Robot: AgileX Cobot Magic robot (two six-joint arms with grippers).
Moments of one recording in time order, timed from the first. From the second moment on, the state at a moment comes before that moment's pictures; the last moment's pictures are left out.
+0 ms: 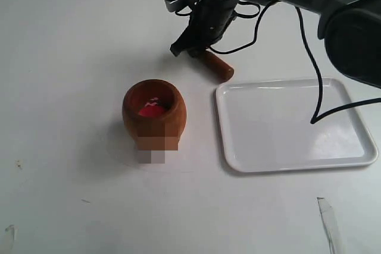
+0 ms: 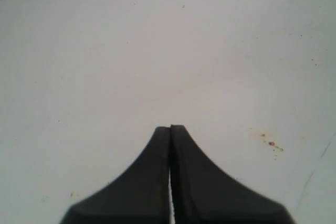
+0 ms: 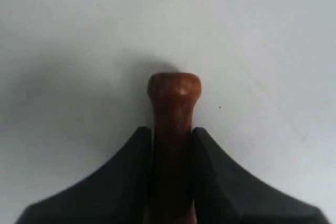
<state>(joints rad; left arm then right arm) 0.02 0.00 0.00 0.07 0.44 0.35 0.63 2.46 -2.00 0.09 0.84 -0.29</state>
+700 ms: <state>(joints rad) 0.02 0.00 0.00 0.07 0.44 0.35 0.64 1.94 -1.52 1.08 0.11 -1.28</state>
